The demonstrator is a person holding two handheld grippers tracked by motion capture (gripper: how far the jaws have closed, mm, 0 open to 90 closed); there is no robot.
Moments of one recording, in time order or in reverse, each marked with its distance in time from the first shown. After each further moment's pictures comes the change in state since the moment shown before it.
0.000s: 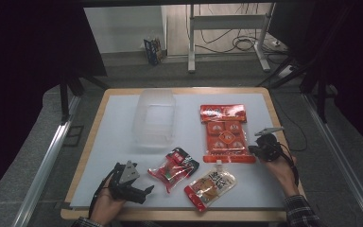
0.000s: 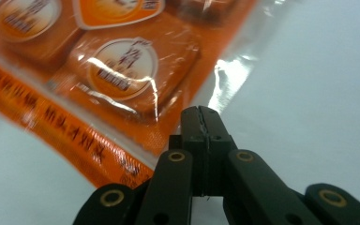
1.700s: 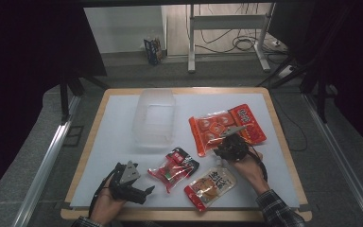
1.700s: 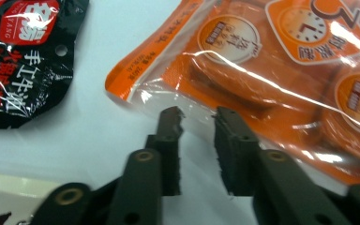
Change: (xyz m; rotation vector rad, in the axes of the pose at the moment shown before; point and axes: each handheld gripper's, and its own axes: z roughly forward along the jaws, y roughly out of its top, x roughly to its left) left arm 0.000 0.001 0.000 0.004 -0.012 0.010; right arm 0.086 0.047 0.032 -0.016 0.145 -0.173
